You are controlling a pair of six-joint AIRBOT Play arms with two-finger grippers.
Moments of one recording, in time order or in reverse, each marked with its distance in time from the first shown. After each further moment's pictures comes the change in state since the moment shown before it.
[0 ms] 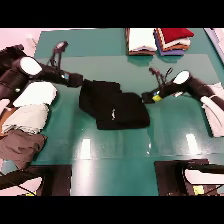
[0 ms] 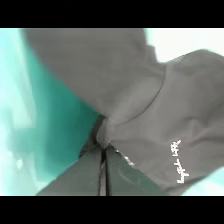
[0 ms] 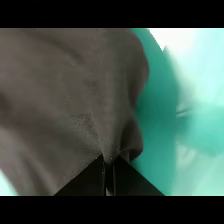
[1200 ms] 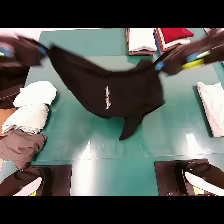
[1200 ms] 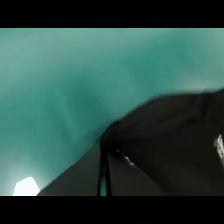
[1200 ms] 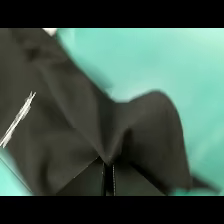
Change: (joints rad) left arm 0.001 0.274 0.168 0.193 -0.210 -0.008; right arm 0.196 0.266 0.448 -0.178 0.334 0.186
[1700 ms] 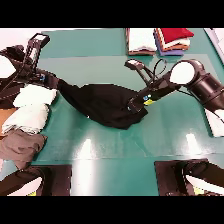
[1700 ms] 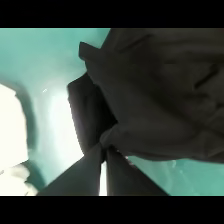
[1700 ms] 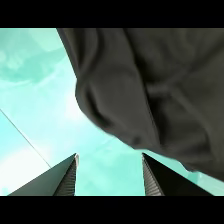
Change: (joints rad) left arm 0.000 -0.103 -0.181 0.245 0.002 -0.042; right arm 0.182 -0.059 -0.296 -0.040 -0.097 0.025
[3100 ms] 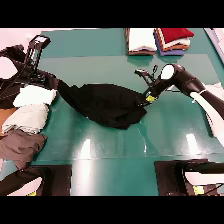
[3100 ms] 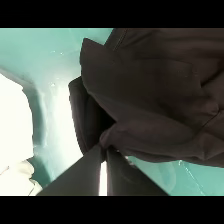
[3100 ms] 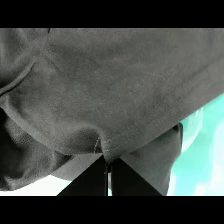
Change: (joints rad) left arm 0.000 -0.005 -0.008 0.022 0.001 -0.012; right arm -0.197 -0.299 -0.018 -0.013 -0.046 -0.029
